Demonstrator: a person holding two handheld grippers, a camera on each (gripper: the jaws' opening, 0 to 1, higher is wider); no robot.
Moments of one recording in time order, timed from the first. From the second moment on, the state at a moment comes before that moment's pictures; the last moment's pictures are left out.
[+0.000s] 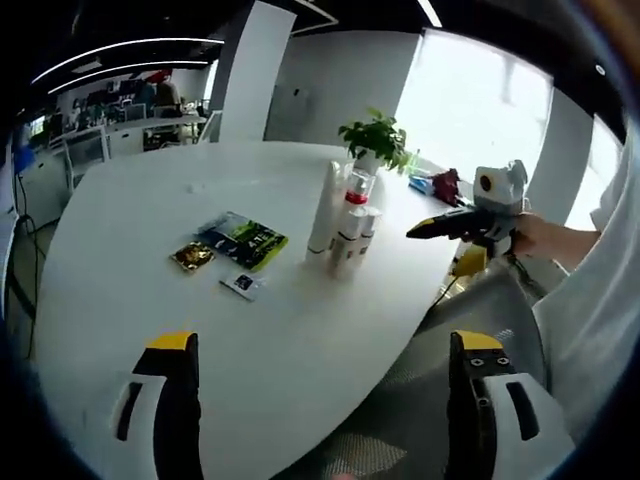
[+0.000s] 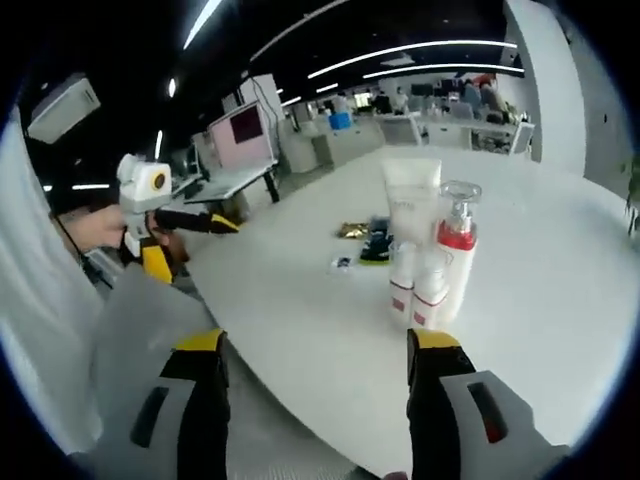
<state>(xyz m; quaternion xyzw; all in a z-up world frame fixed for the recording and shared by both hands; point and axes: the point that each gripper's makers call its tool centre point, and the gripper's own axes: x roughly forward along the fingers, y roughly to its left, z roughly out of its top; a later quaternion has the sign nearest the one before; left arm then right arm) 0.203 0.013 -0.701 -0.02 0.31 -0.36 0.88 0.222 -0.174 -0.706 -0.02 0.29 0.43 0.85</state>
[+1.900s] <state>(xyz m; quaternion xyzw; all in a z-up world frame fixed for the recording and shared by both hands) 0.240 -0.002 -0.699 -0.07 0.30 -0.33 0.89 0.208 -0.194 -0.721 -0.01 0.26 0.37 0.89</state>
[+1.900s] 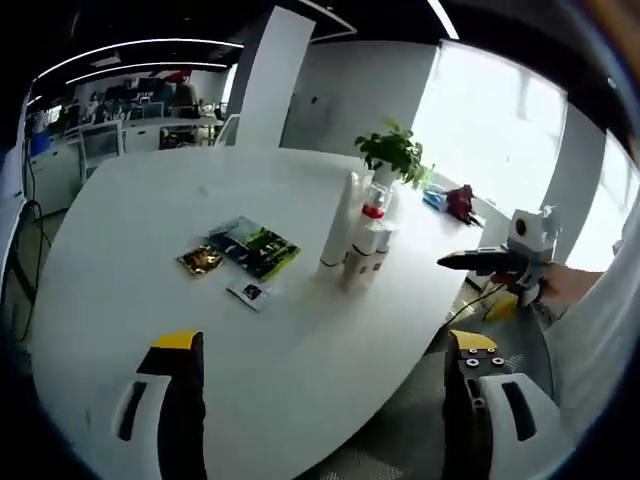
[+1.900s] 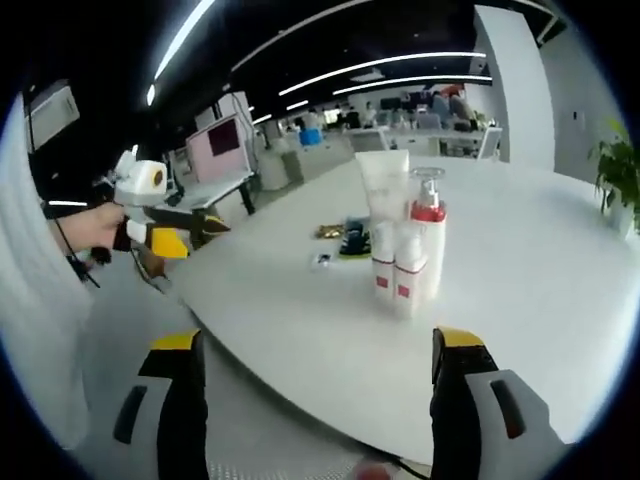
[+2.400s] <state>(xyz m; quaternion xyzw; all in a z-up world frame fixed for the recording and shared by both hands) 0.283 -0.015 -0.725 -0.06 0.36 -0.31 0.88 0.205 -0.192 -0.720 0.01 0.27 0.37 0.89</state>
